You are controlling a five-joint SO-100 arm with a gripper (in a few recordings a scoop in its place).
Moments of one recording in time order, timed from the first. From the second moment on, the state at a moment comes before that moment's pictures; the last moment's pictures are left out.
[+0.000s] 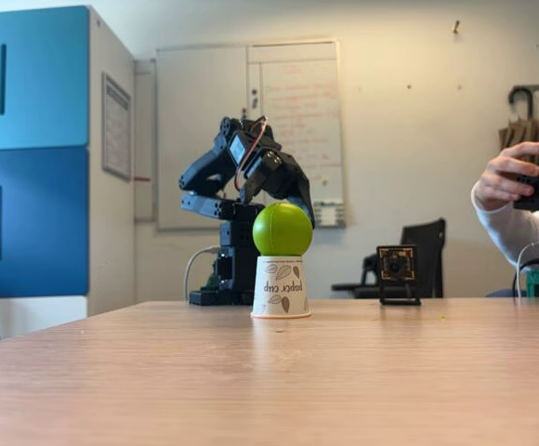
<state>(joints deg) -36.9 175.8 146.2 74.9 78.2</state>
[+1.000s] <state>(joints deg) 4.9 184.6 153.2 63.0 70.9</state>
